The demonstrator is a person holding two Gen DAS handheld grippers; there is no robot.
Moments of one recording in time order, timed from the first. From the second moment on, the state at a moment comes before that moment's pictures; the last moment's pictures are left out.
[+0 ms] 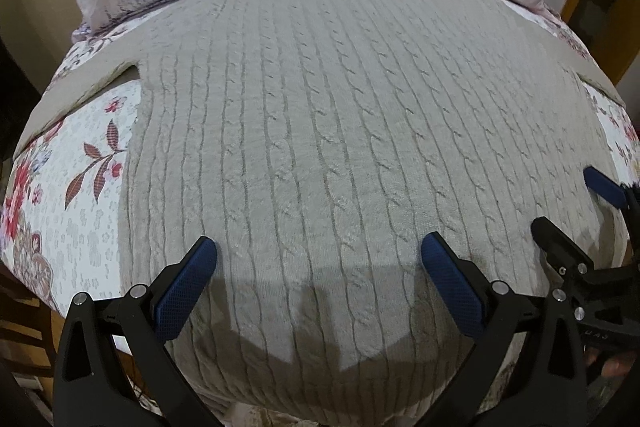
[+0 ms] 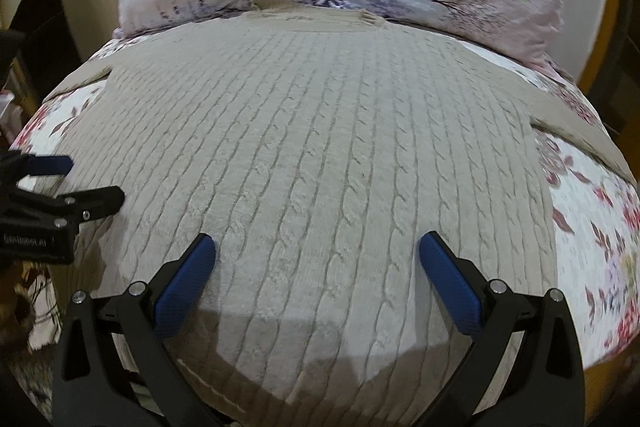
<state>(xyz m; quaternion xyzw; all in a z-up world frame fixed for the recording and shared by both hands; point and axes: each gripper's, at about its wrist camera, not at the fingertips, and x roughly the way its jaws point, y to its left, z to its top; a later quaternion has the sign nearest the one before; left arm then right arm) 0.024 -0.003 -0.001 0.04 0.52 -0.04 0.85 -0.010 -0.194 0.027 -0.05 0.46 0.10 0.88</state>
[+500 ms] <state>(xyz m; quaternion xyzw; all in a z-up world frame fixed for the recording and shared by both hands) 0.063 0.002 0.033 0.11 0.44 -0.05 0.89 0.081 -0.422 0.061 0.29 0.41 -0.07 0.86</state>
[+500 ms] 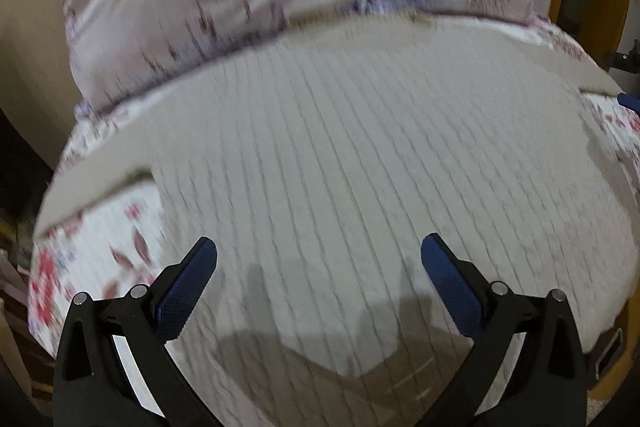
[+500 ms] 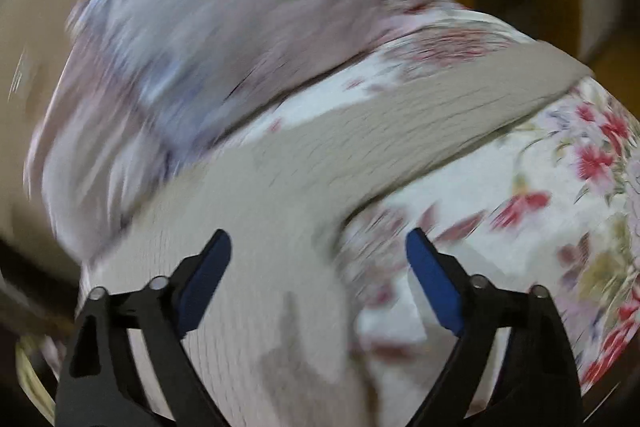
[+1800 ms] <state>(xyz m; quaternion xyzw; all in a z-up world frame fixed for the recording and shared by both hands) 0.161 0.034 0.030 -0.09 0.43 -0.15 0.89 0.124 -0.534 0.049 0.29 0.30 -0.21 0.89</state>
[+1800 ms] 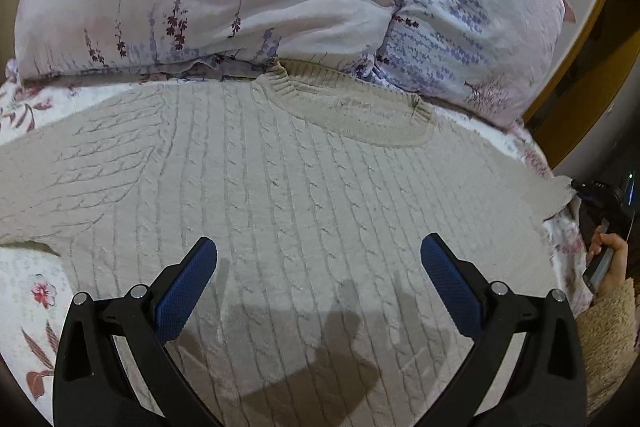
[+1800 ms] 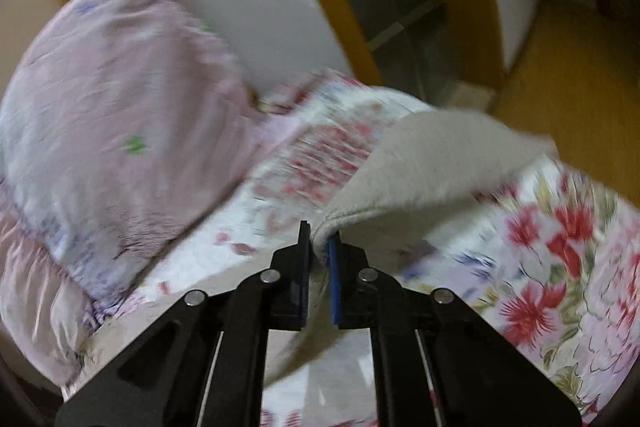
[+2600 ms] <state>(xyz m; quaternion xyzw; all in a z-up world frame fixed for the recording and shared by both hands) 0.170 0.041 0.026 -0.18 0.43 -0.19 0.86 0.159 -0.299 -0.006 0.24 0.44 0.11 0.86</state>
